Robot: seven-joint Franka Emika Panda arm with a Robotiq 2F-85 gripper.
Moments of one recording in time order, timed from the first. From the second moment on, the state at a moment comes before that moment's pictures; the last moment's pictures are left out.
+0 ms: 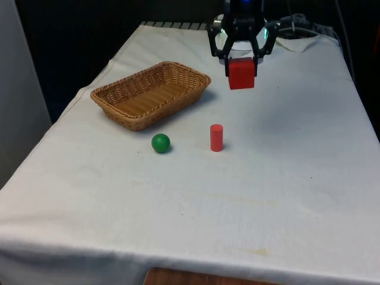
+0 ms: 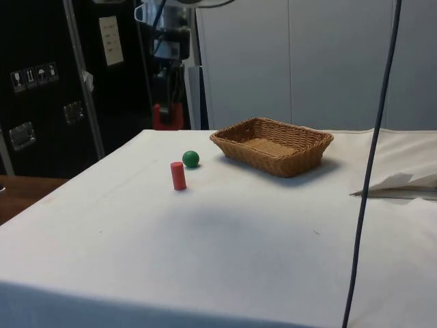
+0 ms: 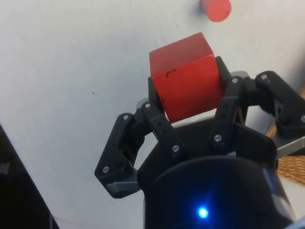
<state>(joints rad) 0.55 0.20 -0.55 -2.15 0.19 2.49 -0.29</state>
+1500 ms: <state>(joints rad) 0.53 0.02 -0.70 -2.32 0.14 2.47 -0.49</state>
